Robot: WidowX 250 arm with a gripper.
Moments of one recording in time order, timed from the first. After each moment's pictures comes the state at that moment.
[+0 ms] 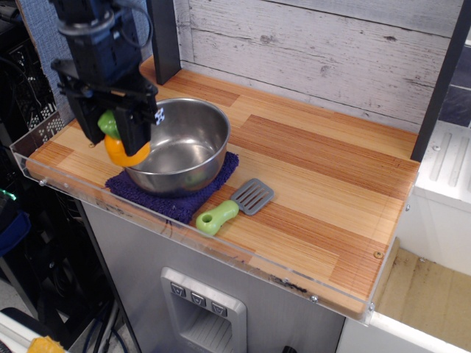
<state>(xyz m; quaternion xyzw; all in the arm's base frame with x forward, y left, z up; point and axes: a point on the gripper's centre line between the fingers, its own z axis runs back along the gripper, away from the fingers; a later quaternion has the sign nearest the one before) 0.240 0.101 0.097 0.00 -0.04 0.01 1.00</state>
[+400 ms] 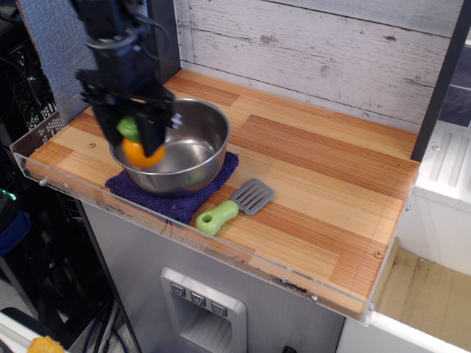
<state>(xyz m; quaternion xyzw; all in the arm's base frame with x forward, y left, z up) 0.269 0.096 0.071 0.00 -0.03 0.01 1.00</state>
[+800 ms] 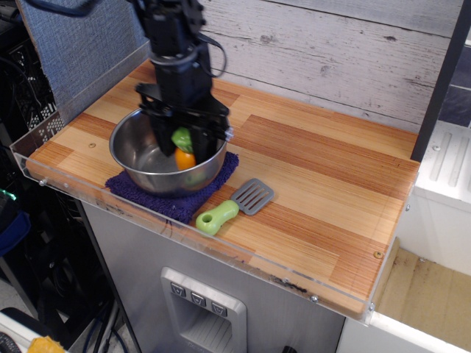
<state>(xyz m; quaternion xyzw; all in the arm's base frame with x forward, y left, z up) 0.298 0.060 0.049 -0.02 -0.02 -0.02 1.00</state>
